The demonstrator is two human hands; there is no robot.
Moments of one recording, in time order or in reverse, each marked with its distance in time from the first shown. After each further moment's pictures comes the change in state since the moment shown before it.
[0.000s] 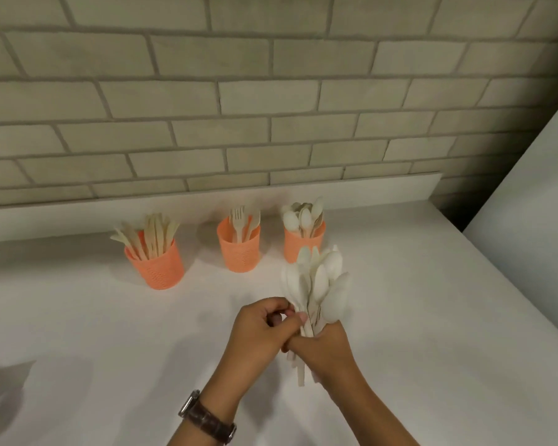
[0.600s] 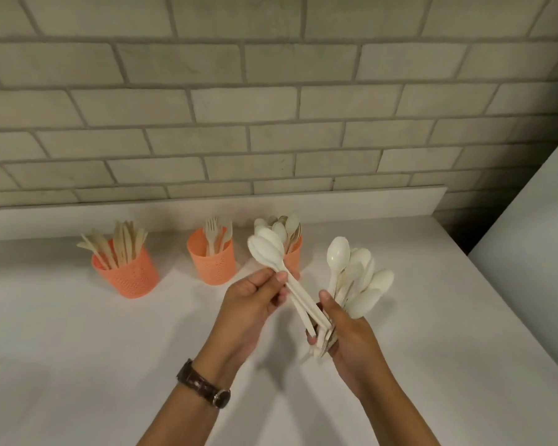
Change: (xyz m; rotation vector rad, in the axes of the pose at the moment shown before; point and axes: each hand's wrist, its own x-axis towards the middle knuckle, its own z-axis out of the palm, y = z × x) left_hand 0.061 0.038 0.068 -0.503 0.063 -0.032; right_hand 0.055 -0.010 -0.111 0.316 -0.102 0.089
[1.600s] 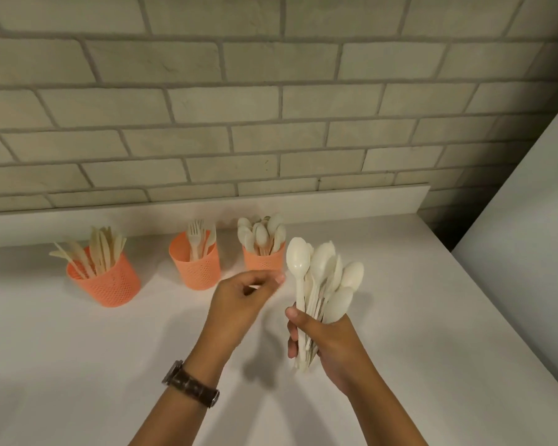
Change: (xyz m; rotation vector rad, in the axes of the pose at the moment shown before) left_hand 0.015 -0.003 0.002 0.507 0.100 0.108; right_hand 0.004 -0.005 -0.002 -0.104 -0.127 -0.071
